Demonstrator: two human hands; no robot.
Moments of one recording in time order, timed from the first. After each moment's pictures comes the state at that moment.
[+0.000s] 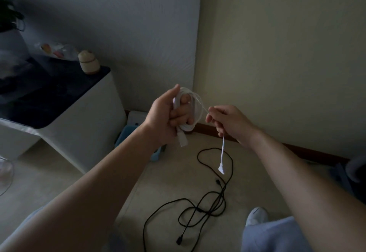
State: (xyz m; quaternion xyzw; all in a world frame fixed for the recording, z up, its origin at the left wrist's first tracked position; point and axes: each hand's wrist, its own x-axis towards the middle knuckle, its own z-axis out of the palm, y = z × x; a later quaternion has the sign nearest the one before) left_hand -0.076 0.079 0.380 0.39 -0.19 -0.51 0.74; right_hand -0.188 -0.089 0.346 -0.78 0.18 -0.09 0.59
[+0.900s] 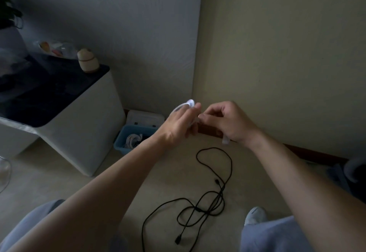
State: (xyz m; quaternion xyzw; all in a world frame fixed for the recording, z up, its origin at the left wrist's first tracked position) left_hand -0.082 0.072 0.345 0.70 -0.38 -0.27 0.54; right_hand -0.195 -0.069 0.370 -0.82 0.10 -0.14 0.54
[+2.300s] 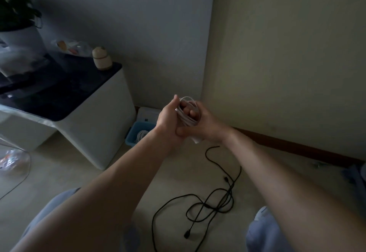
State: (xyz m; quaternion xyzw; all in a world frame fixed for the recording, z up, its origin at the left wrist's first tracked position) left_hand -0.085 0.083 0.366 0.39 0.11 -0.44 0.80; right_hand -0.143 -0.025 0.328 -0.77 0.12 -0.06 0.62
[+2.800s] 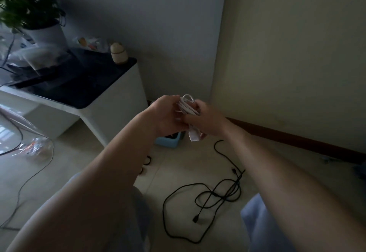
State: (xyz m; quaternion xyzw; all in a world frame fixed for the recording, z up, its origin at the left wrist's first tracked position) left_hand -0.080 0.149 0.385 0.56 0.03 -0.49 0.67; right_hand -0.149 0.013 0.335 -0.84 0.13 -0.02 0.52
